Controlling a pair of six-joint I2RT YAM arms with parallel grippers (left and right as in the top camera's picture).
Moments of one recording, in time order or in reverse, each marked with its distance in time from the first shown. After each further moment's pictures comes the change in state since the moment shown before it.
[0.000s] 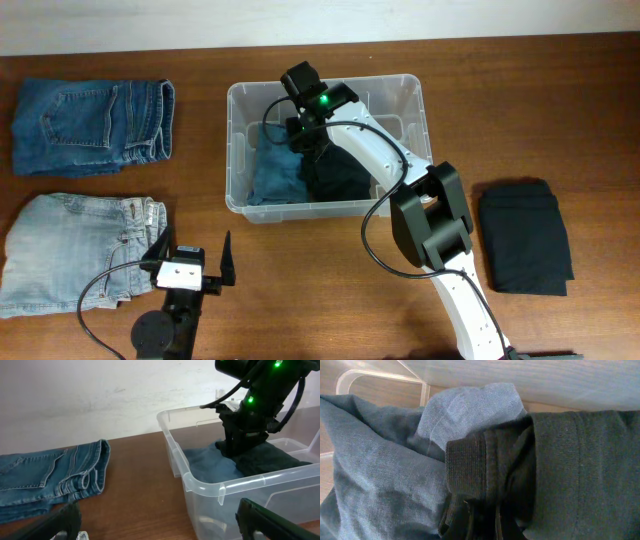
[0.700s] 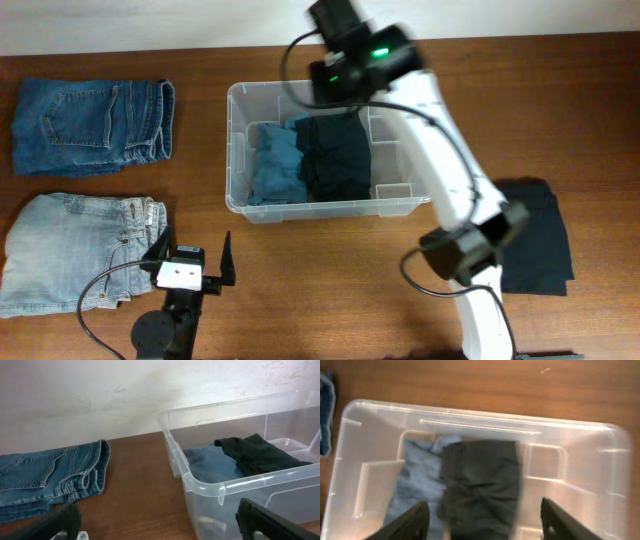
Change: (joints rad) left arm 0.000 0.000 0.000 0.000 0.000 0.000; right arm -0.073 -0.210 0.483 -0.515 0.148 -0.044
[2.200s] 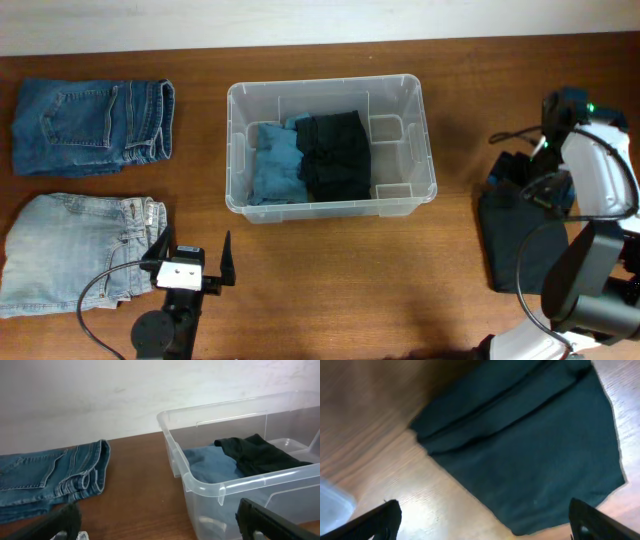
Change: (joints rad) left arm 0.000 0.000 0.000 0.000 0.000 0.000; right arm -0.787 -0.436 -1.222 0.198 -0.089 -0.006
